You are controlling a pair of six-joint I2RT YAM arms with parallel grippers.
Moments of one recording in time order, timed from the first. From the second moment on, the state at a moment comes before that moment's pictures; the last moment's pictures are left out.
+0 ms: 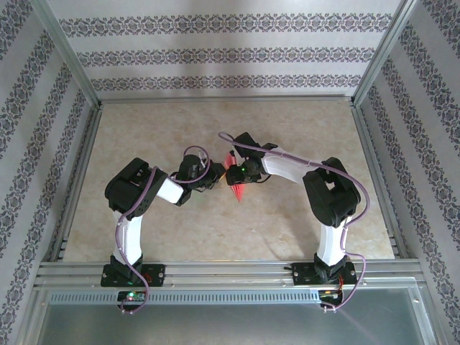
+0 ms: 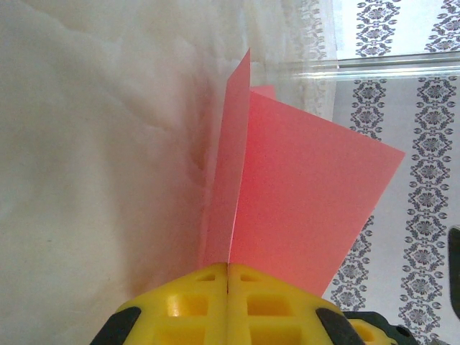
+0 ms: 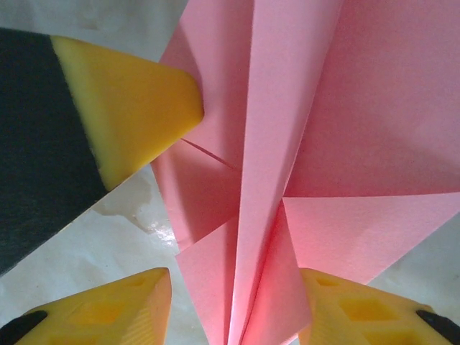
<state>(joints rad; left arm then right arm) -0.47 2.02 0.76 0.84 0.37 -1.29 0.60 1.90 1.28 -0.58 -0.20 0.38</state>
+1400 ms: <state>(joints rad) -0.47 2.02 0.76 0.86 0.37 -1.29 0.62 1.99 1.34 -0.63 -0.15 0.37</state>
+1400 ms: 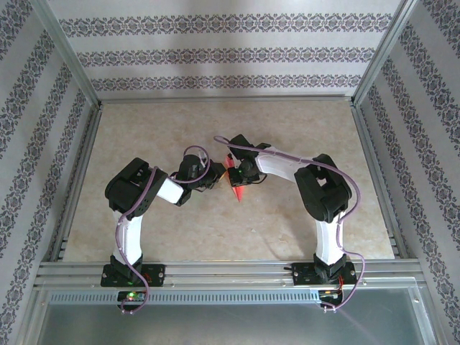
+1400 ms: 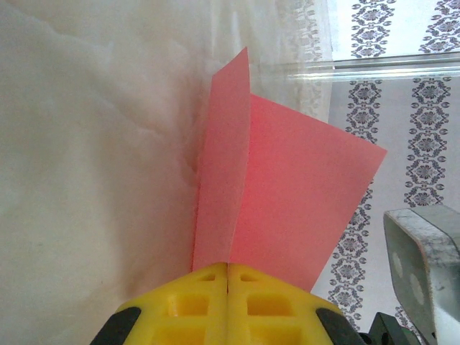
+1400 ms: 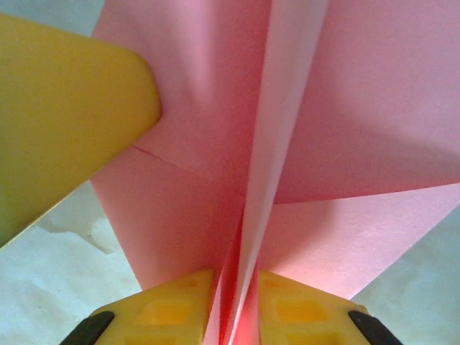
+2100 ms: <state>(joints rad) -0.41 1.87 0.62 0.85 0.35 -1.29 0.60 2.00 1.40 -0.71 -0.14 0.43</state>
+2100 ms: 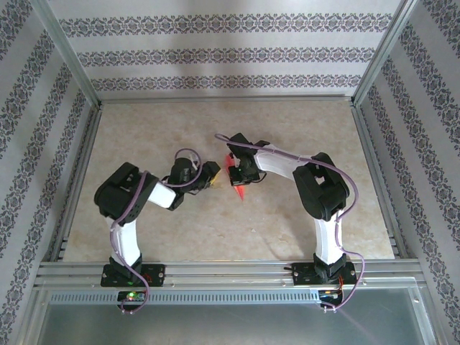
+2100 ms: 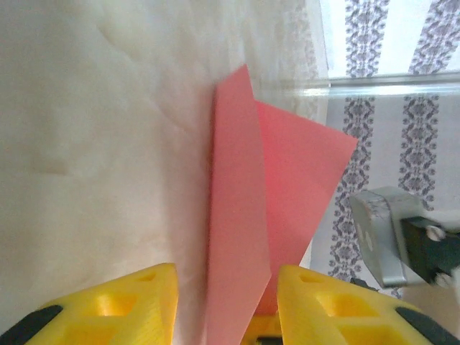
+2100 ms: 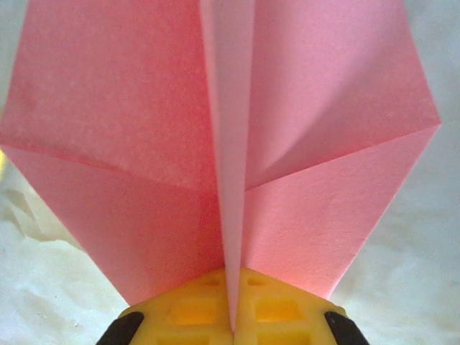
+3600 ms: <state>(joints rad) -0.21 1.27 0.73 -0.13 0.21 -0.79 0.46 2.46 2.14 -1.06 0.01 0.42</state>
